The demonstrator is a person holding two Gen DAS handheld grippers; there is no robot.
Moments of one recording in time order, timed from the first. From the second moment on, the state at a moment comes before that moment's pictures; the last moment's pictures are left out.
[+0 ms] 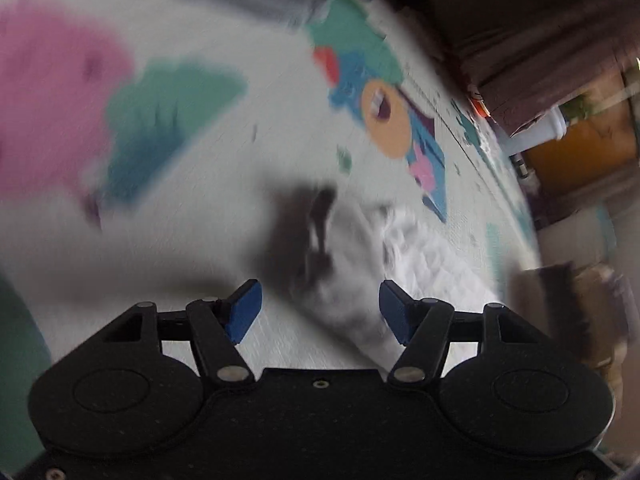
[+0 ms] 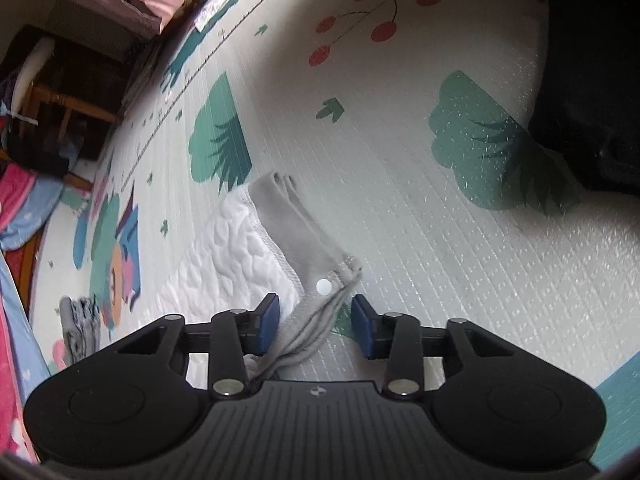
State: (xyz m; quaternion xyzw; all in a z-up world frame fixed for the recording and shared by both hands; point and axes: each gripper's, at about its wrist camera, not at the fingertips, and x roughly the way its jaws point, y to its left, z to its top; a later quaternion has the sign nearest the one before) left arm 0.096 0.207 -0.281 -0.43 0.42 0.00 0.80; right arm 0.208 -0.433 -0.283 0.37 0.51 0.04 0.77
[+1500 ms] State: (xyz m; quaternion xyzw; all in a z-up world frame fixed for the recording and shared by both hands) left arm 0.178 0.010 -0.163 -0.02 0.29 -0.26 0.92; right arm 0.232 -0.320 -0.294 0.44 0.53 0.21 0.69
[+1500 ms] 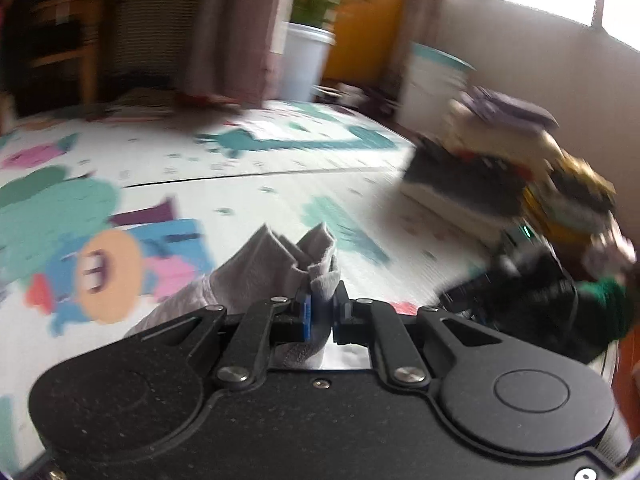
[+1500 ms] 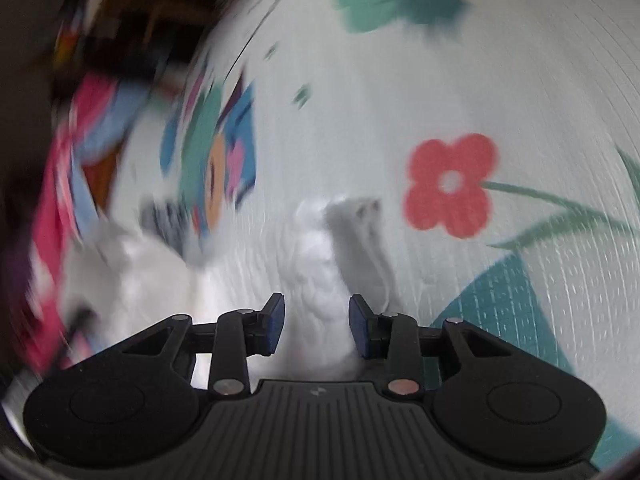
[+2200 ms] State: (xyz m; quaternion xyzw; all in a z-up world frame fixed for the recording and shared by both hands) left arm 0.145 -0.115 -0.240 0.16 0.31 -0.40 0.84; right arm 0.226 -0.361 -0.276 0.42 0.50 0.19 0.73
